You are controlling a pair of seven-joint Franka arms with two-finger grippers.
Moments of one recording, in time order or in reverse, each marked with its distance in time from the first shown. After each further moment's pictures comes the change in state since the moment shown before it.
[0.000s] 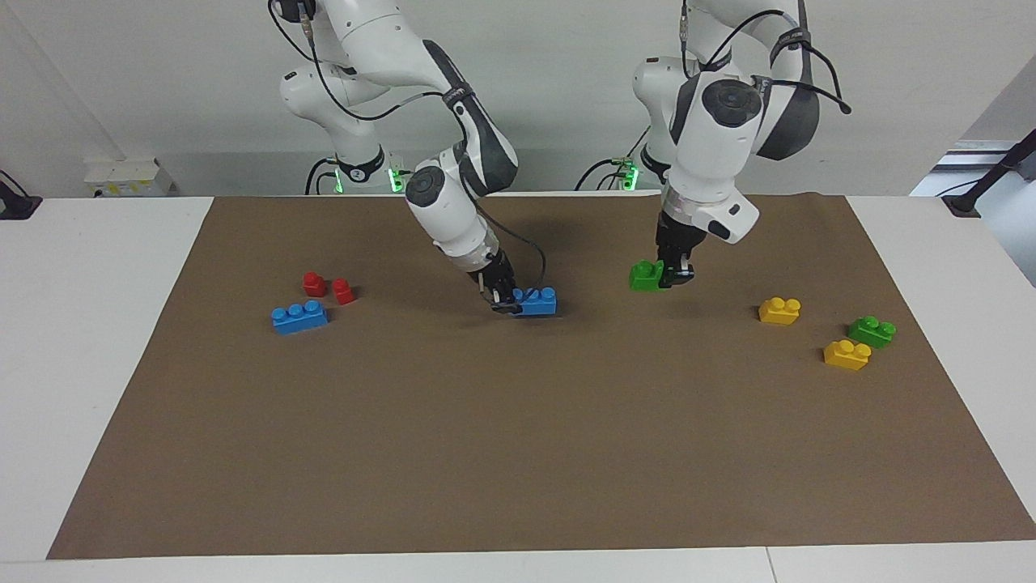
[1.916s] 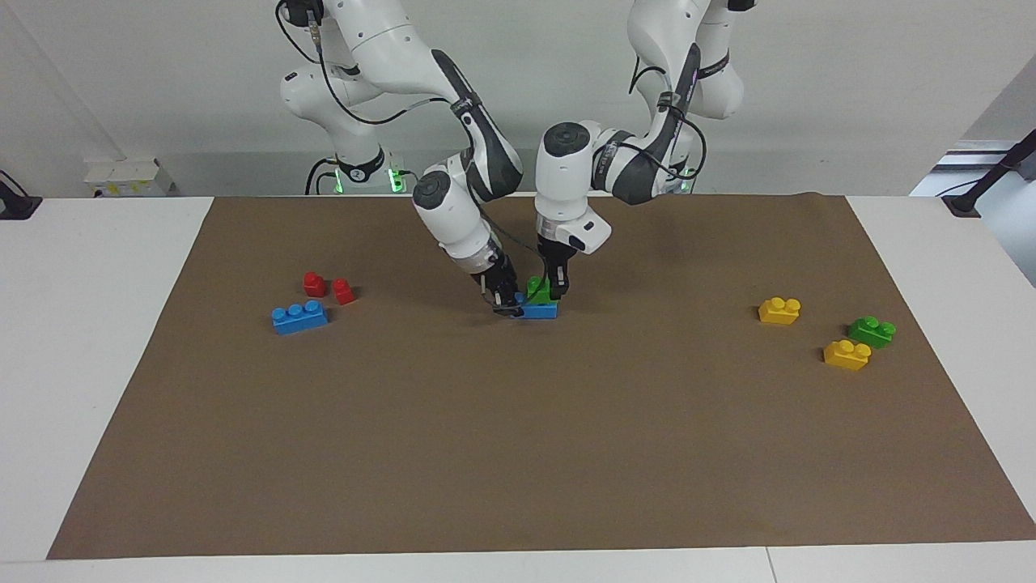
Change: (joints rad) left arm -0.301 0.153 0.003 -0.143 0.091 0.342 -0.413; right arm 0.027 0.015 0.000 -0.044 0.022 0.090 -0.002
